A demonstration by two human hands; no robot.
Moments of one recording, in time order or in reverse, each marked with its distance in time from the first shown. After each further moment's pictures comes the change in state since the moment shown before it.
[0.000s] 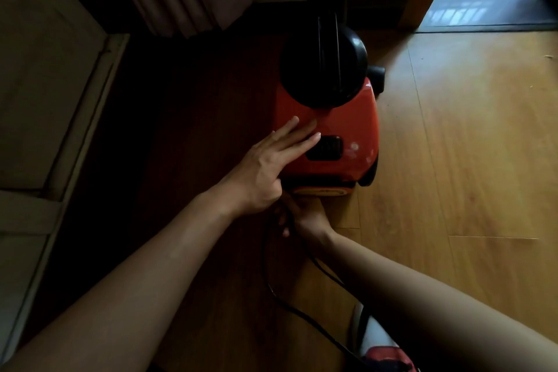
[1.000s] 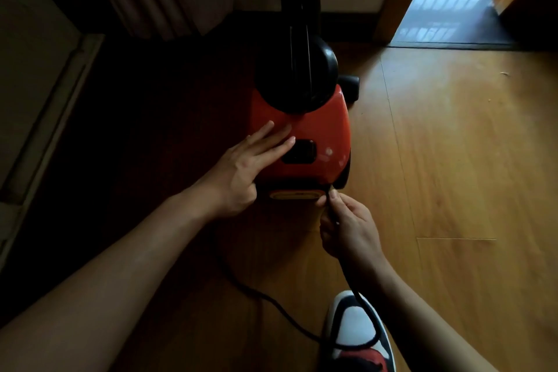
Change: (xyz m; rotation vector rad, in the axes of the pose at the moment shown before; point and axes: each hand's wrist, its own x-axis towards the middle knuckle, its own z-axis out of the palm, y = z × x) left_hand 0.000 0.007 0.000 0.063 0.009 -0.012; right_hand -0.078 -0.035 -0.075 0.245 0.073 -0.198
